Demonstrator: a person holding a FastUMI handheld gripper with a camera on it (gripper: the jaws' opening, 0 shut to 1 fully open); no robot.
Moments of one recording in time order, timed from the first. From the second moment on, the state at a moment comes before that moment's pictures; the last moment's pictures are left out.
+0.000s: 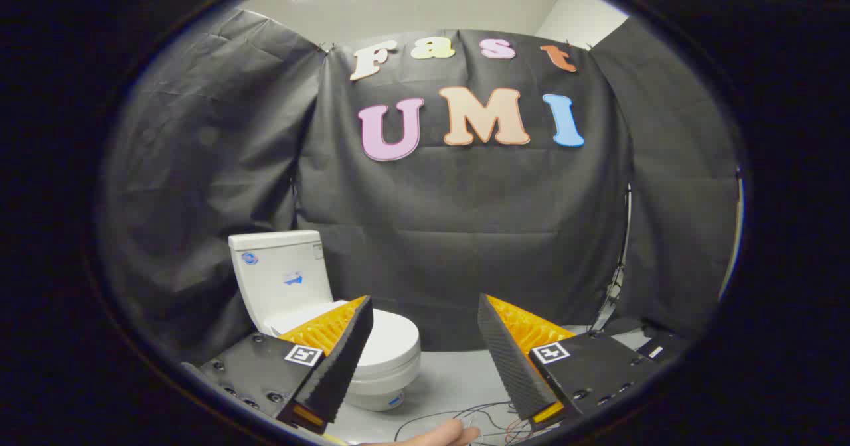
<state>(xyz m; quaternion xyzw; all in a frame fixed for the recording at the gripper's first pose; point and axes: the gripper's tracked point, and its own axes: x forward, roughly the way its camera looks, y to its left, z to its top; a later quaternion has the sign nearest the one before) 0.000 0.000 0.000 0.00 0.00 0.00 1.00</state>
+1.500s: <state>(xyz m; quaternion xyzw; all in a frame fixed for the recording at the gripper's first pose) 0.010 0.142 -0.096 0.10 0.00 -0.08 0.99</state>
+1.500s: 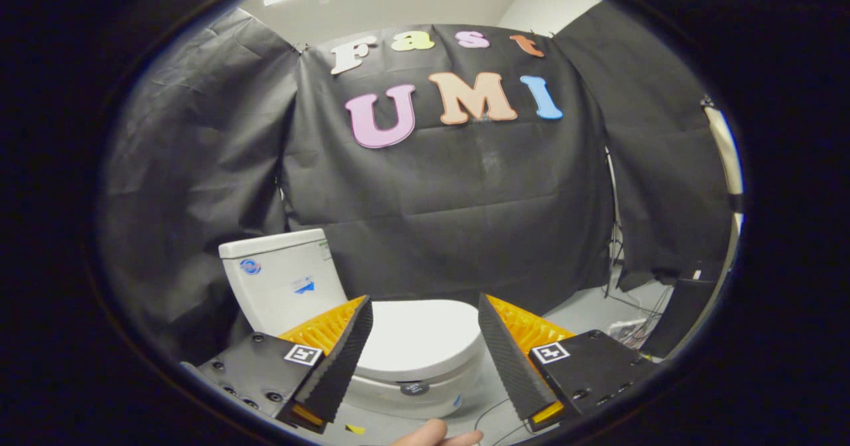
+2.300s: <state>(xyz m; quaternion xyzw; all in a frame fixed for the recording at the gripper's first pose) 0.045 0.175 -0.293 0.36 0.15 -0.10 0.91</state>
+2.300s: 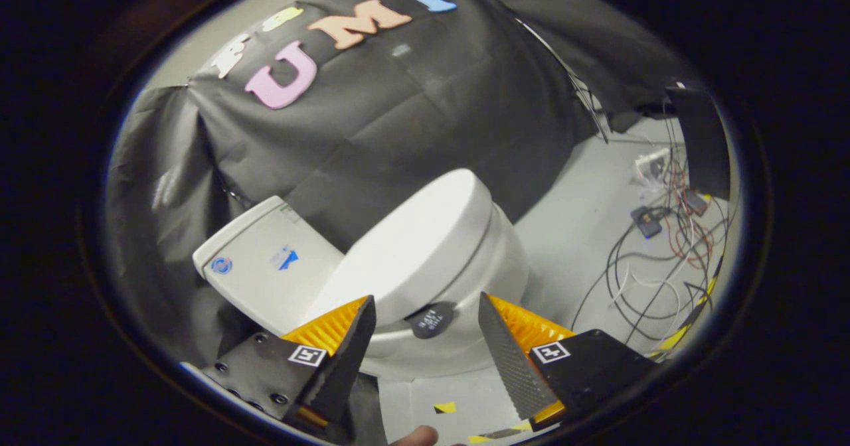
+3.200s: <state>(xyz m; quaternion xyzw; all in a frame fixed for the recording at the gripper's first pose) 0.077 0.172 -0.317 0.55 0.14 -0.14 0.81</state>
